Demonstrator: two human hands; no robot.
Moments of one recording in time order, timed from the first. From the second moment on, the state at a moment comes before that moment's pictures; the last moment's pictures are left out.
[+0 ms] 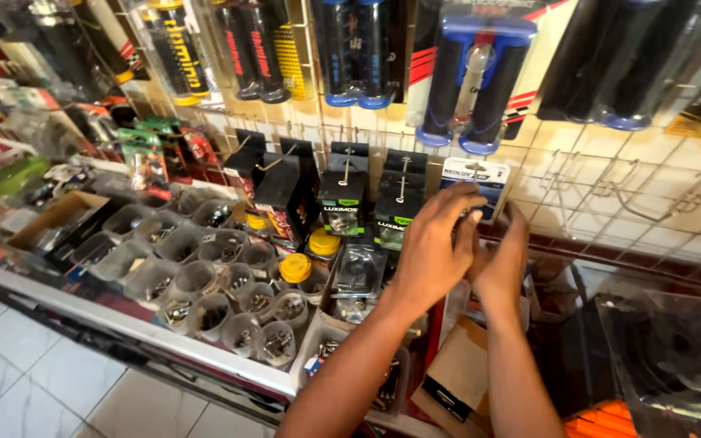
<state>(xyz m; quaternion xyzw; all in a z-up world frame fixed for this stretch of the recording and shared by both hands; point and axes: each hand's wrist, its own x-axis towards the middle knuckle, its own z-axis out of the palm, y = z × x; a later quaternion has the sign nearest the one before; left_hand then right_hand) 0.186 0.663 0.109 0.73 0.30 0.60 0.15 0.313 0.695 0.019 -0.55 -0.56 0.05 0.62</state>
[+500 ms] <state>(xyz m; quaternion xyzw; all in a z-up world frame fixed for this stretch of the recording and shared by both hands) 0.199 0.708 0.077 0.67 0.25 0.59 0.36 0.332 0.749 0.004 -0.61 -0.52 0.04 0.60</state>
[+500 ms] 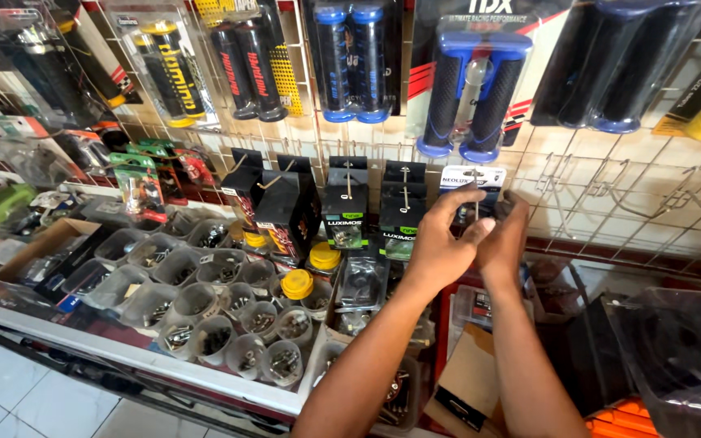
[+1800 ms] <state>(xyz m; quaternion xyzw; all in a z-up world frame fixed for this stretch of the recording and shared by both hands) 0.196 0.696 0.089 0.58 0.35 0.60 0.42 0.315 0.631 0.053 -0.47 -0.47 0.29 0.69</state>
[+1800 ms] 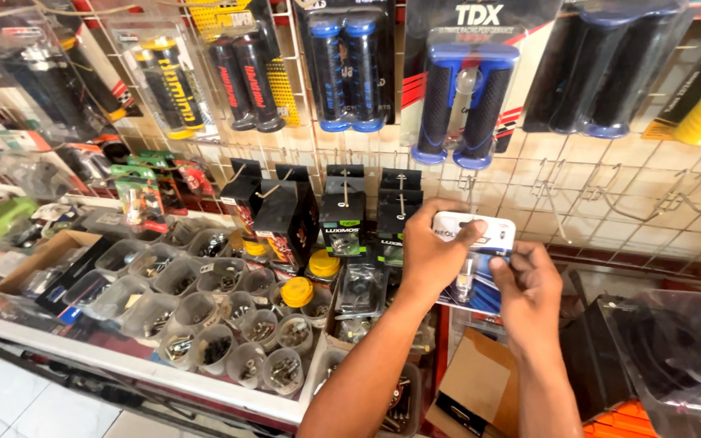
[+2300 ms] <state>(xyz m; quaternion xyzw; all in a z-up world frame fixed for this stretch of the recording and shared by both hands) 0.166 0.664 0.081 0.56 0.26 0.59 0.52 0.300 0.611 0.037 -0.43 -0.42 0.30 0.74</state>
